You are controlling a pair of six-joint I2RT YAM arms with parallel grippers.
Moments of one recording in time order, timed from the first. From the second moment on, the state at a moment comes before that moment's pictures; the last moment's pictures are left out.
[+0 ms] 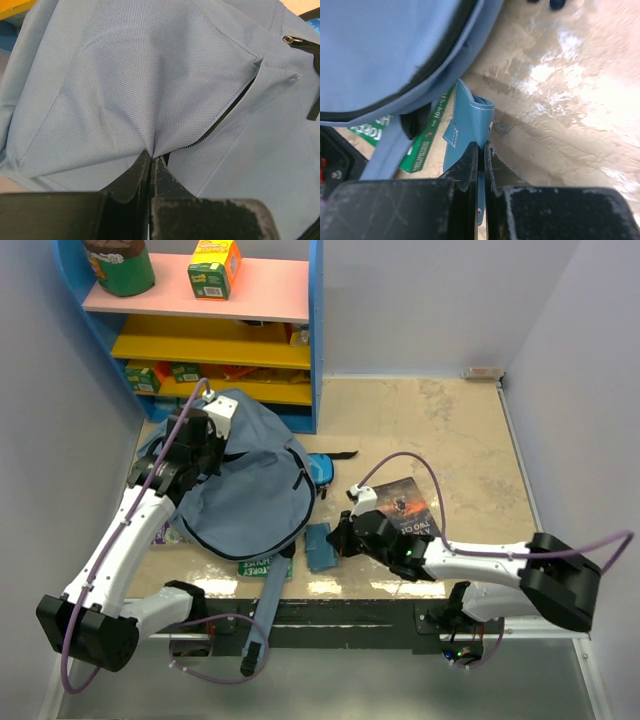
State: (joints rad) left arm -0.28 1.11 1.13 -0.70 -0.16 0.16; right arm 1.07 1.29 0.47 0.24 0.24 0.74
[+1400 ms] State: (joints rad) left arm -0.28 1.14 1.02 -0.63 0.27 0.14; right arm 1.00 1.64 0.91 0.50 0.01 0.56
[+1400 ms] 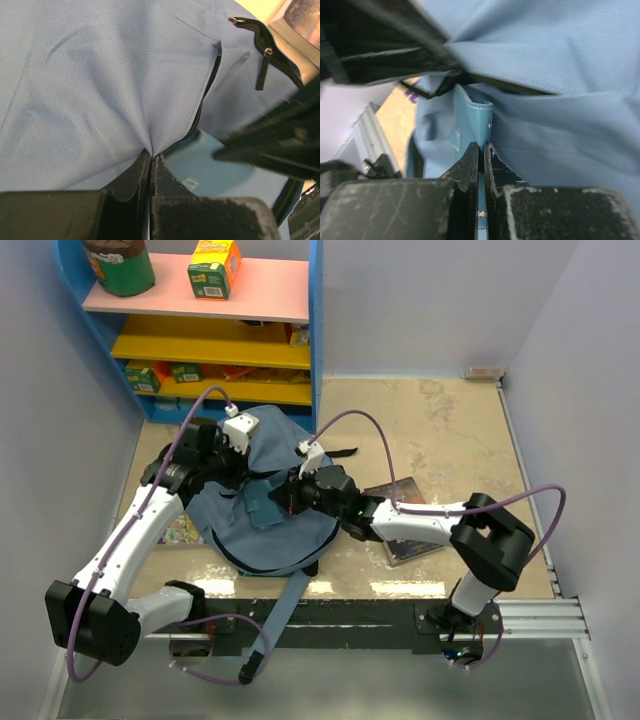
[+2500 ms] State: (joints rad) left arm -0.28 1.26 0.87 -0.48 0.30 0.29; right arm 0.92 1.85 0.97 0.68 0.07 0.58
